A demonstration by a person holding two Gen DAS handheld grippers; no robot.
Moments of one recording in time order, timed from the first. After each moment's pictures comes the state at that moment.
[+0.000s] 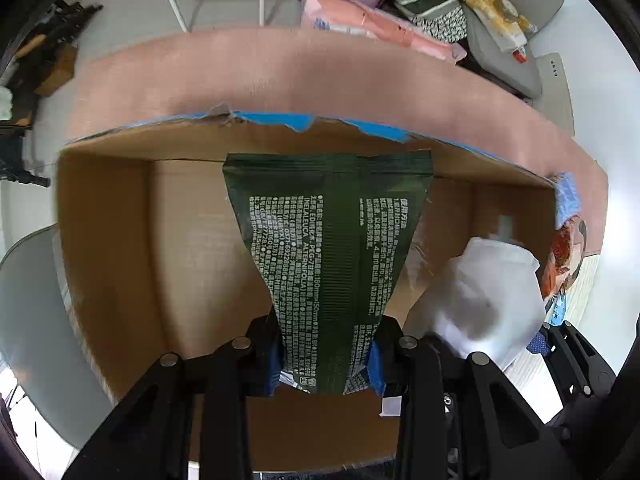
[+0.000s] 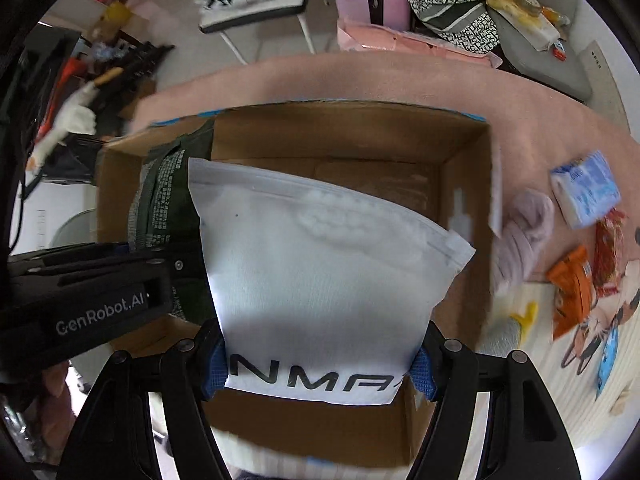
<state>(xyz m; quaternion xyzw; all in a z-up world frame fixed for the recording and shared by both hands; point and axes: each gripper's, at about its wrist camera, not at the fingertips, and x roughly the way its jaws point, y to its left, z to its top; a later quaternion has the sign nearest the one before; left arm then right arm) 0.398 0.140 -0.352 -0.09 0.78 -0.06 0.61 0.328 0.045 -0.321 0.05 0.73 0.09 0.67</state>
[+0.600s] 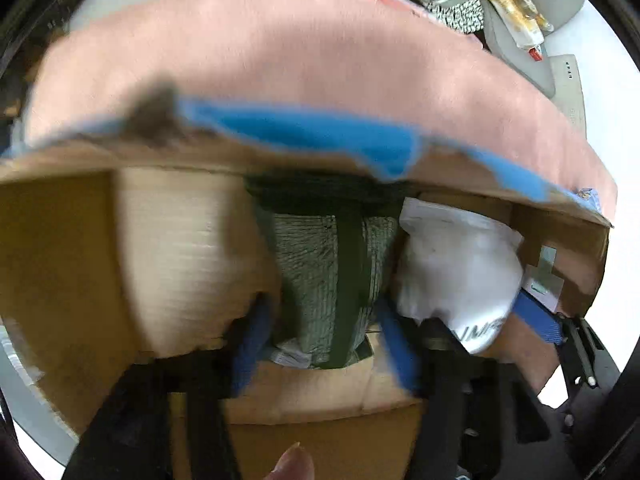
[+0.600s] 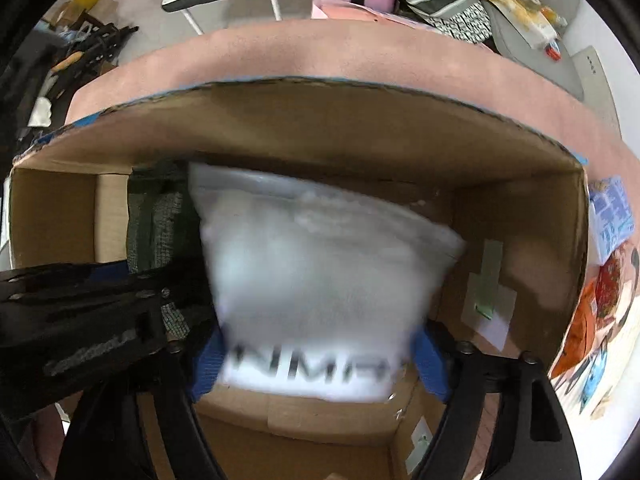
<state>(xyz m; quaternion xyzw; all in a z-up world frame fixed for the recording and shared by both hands) 0.407 0.138 -0.386 -0.09 0.79 -0.06 0.60 0.370 0.058 -0.409 0.00 0.75 0.04 0.66</state>
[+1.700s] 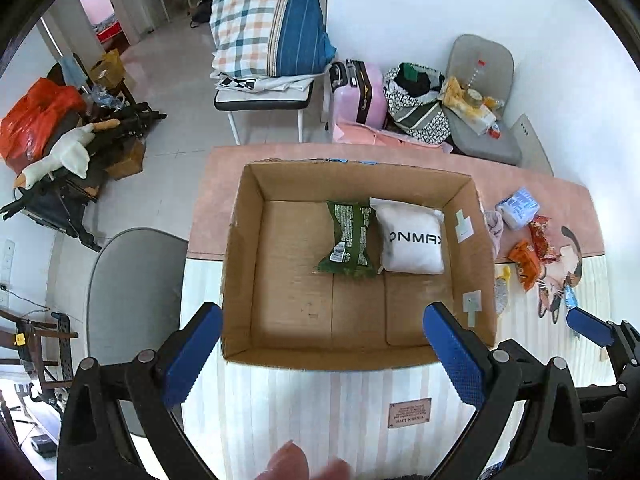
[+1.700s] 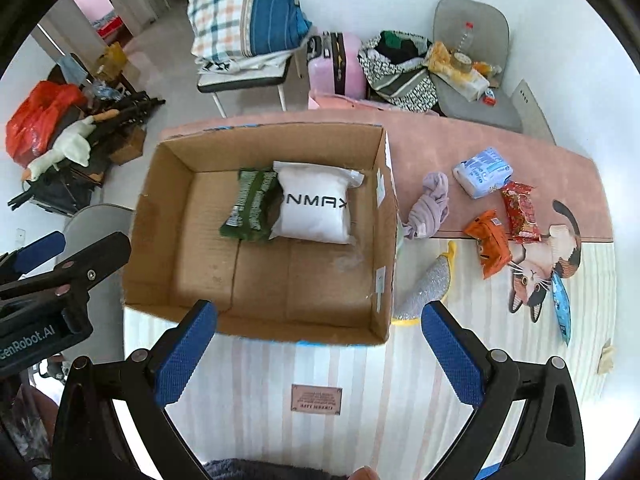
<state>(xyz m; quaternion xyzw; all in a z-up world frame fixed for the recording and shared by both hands) 0.206 0.169 -0.165 -0.02 0.59 -0.01 0.81 0.176 0.033 -0.188 0.02 0.62 0.03 0.78</state>
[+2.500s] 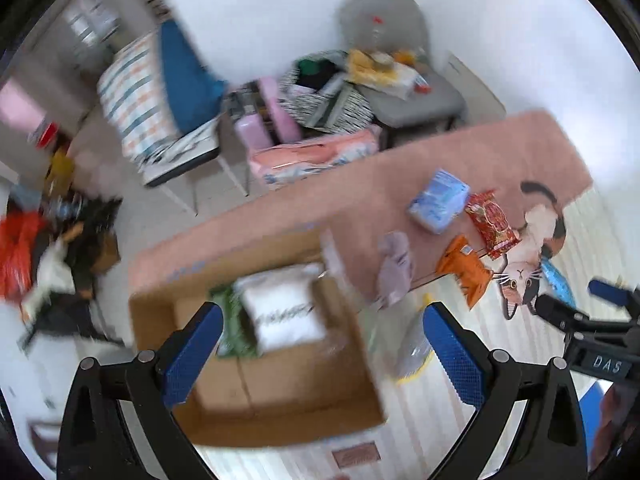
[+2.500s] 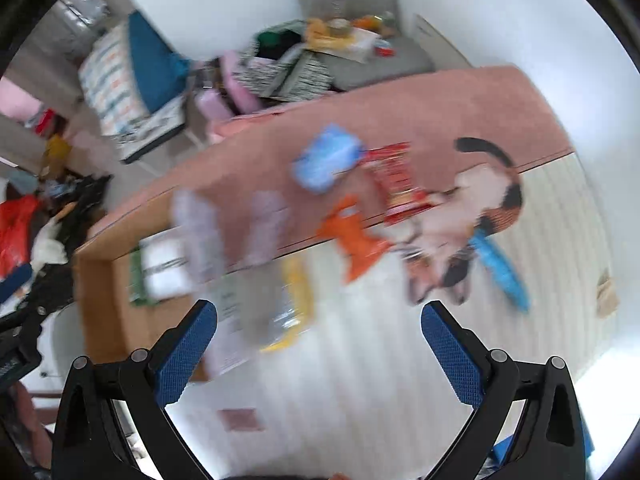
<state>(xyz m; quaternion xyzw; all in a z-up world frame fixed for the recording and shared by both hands) 0.322 -0.090 -0.174 0.16 0.59 -0.12 0.78 0.205 -0.239 -0.203 0.16 0.63 -0.10 0.75</state>
